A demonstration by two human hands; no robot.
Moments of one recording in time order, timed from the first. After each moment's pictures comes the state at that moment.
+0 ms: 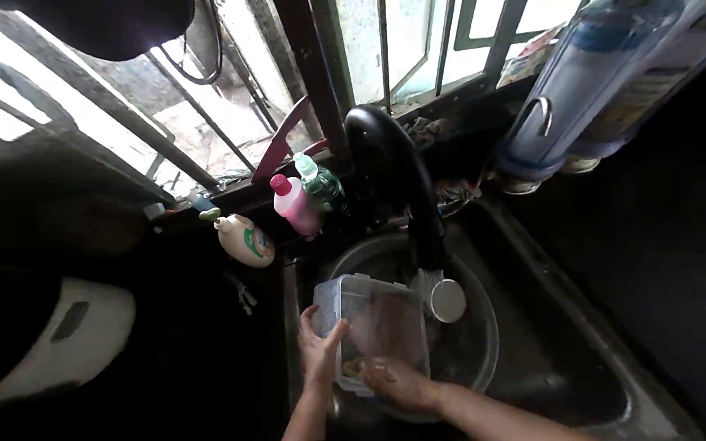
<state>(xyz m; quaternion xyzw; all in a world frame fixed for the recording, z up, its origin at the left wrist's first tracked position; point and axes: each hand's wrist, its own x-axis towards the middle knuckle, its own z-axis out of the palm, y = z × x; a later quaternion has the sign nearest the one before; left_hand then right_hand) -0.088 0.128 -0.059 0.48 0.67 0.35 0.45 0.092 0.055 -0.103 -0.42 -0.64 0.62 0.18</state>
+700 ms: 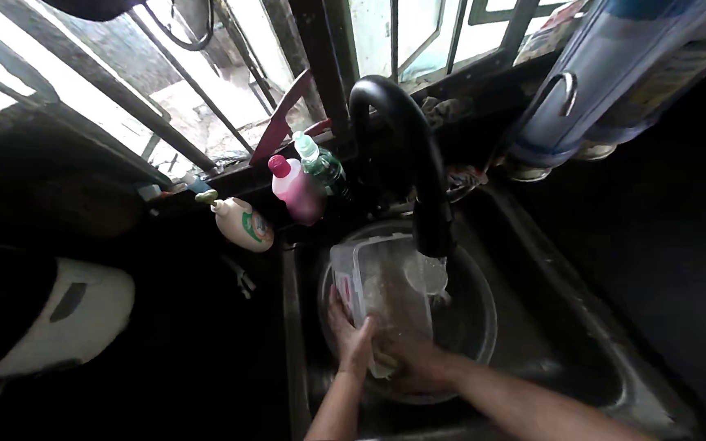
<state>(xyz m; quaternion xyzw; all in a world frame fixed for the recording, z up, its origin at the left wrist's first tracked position) -0.040 0.101 -0.108 0.49 0.64 0.38 0.45 0.129 0.053 -0.132 -0.44 -0.75 0.49 0.05</state>
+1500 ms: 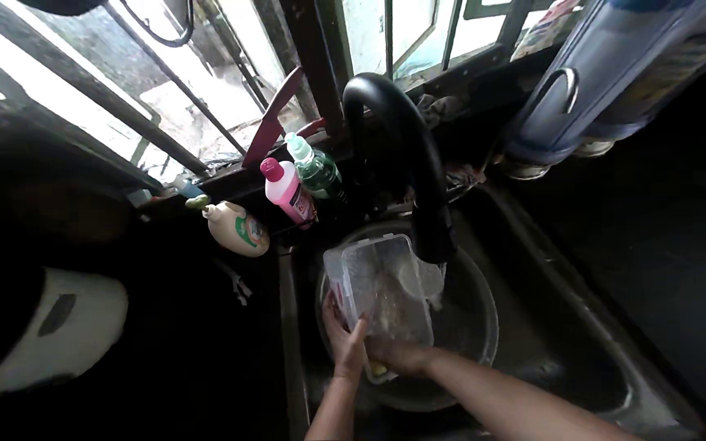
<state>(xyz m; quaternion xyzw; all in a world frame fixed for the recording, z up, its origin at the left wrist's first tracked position) -0.047 0.110 -0.117 0.48 0.62 0.42 0.46 0.098 0.084 -0.119 -0.41 -0.60 0.68 0.10</state>
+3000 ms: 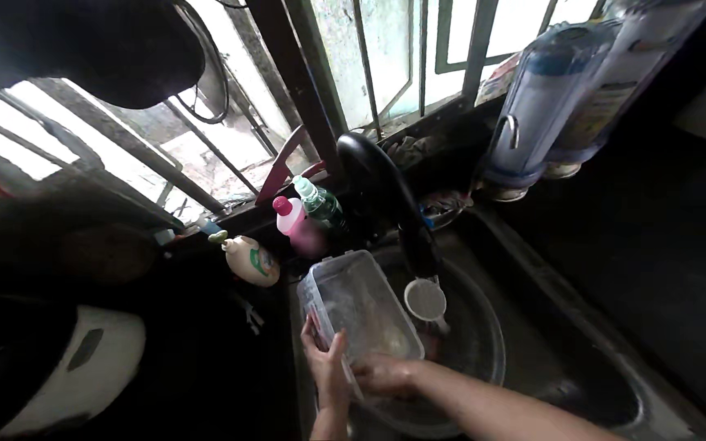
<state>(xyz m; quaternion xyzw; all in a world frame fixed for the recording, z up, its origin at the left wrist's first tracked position) -0.068 0.119 -0.052 0.40 0.61 0.50 0.46 0.065 0.108 -0.064 -0.41 -0.61 0.67 0.10</state>
